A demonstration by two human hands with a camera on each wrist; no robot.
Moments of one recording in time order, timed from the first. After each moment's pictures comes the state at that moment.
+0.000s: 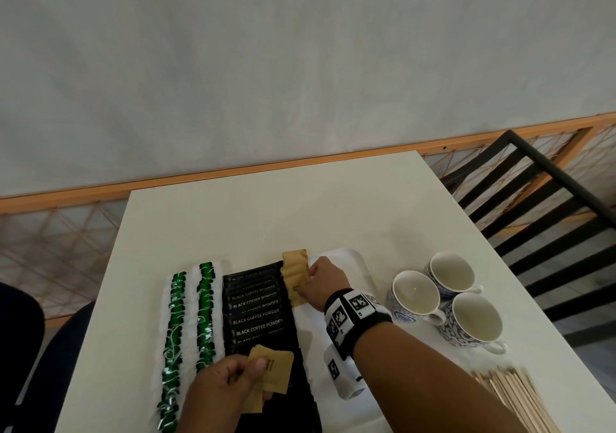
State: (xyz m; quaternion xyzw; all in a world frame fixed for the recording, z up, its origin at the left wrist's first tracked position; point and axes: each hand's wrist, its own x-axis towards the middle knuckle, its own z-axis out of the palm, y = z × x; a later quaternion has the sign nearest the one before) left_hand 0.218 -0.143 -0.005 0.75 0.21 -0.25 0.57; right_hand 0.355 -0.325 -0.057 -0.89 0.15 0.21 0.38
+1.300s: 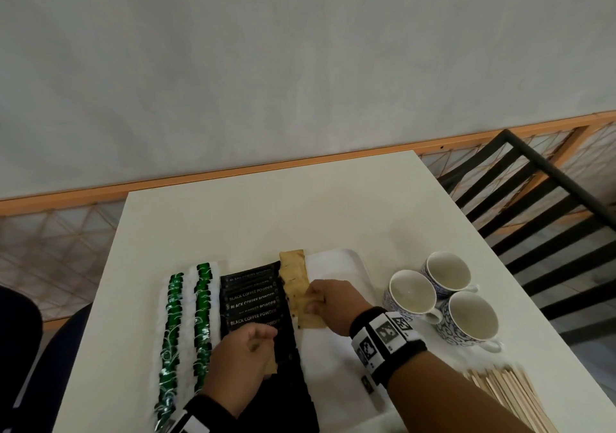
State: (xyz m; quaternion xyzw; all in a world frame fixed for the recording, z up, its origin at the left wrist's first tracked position) left_hand 0.247 -0.168 -0.018 0.83 0.16 -0.18 0.51; right_hand 0.320 -0.356 -0.042 -0.93 -0.05 0.22 0.30
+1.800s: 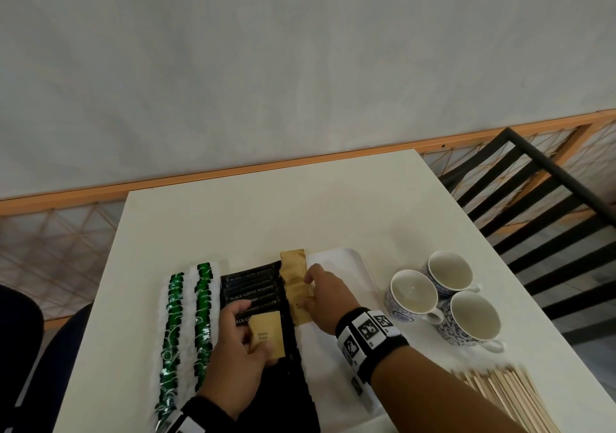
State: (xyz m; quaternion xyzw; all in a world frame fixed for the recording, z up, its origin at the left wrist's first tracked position) left_hand 0.246 -0.165 -0.022 0.76 0.18 -0.16 0.60; right_hand 0.325 -0.340 -0.062 -0.93 -0.03 0.14 0.33
